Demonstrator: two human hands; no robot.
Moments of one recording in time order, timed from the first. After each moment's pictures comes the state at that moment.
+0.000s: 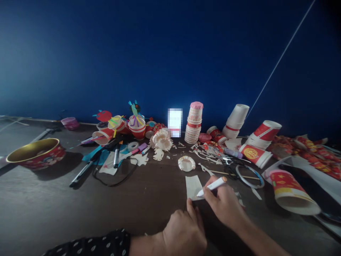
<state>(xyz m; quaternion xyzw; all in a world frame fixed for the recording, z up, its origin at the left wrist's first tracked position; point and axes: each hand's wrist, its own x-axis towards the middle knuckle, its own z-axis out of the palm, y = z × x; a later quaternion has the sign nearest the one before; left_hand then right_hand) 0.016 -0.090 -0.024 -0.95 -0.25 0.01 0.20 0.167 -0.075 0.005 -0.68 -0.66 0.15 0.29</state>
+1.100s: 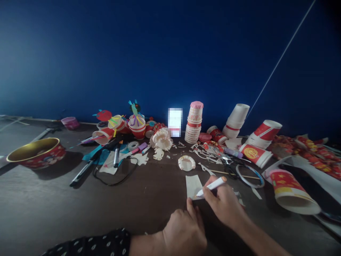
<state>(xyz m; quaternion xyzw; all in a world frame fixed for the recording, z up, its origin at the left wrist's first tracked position) 0.015 -0.090 -0.026 -0.95 -0.24 0.02 0.19 0.167 -0.075 0.005 -0.67 -0.66 0.16 0.29</state>
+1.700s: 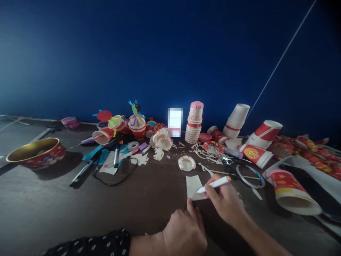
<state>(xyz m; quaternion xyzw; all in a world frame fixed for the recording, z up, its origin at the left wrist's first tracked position) 0.015 -0.090 -0.026 -0.95 -0.25 0.02 0.19 0.173 -0.074 0.000 -0.68 -0.63 0.19 0.33</state>
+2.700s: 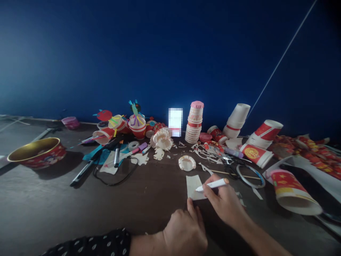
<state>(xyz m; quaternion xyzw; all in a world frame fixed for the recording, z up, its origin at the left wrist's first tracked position) 0.016 -0.090 -0.030 -0.95 -0.26 0.01 0.18 0.169 -0.074 0.003 -0.67 -0.66 0.16 0.32</state>
